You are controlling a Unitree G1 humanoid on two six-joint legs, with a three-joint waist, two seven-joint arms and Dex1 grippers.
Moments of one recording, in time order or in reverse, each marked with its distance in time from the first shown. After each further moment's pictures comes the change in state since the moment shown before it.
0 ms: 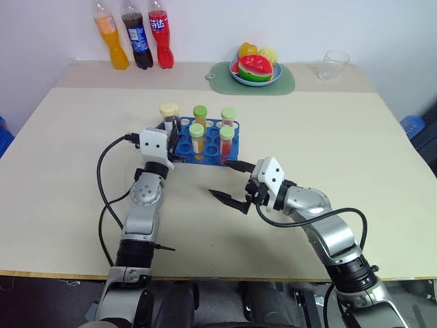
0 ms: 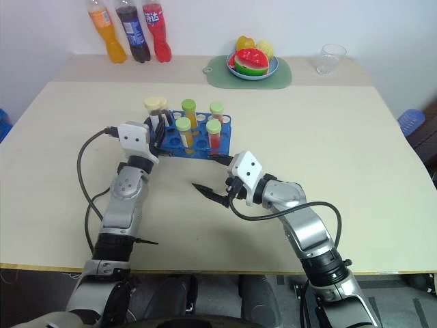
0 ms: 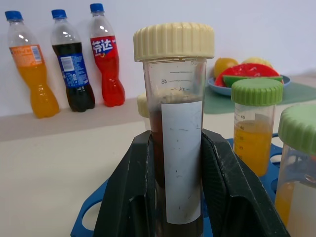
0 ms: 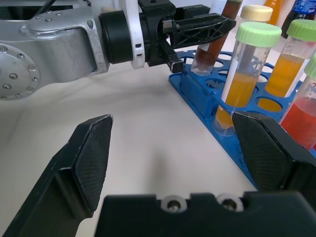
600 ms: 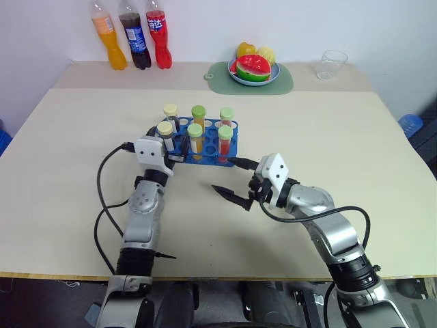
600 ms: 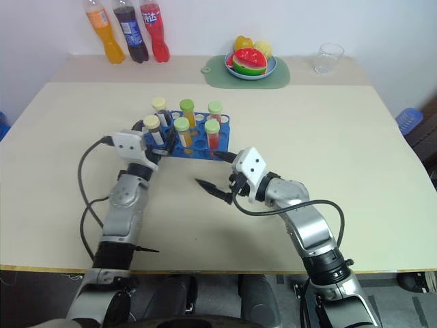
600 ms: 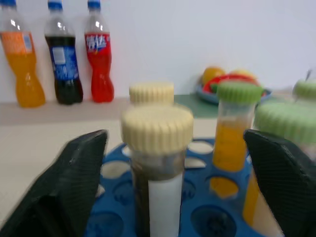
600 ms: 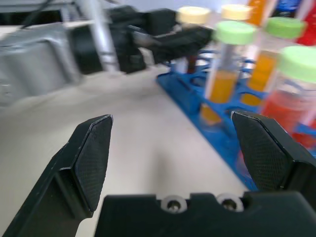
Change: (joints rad) left arm 0.139 0.050 0.033 -0.209 -0.177 0.048 -0.098; right arm -0.007 -0.037 -0.087 -0.026 0.057 0.062 -0.009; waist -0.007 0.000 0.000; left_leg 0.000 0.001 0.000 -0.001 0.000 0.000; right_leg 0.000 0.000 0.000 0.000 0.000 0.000
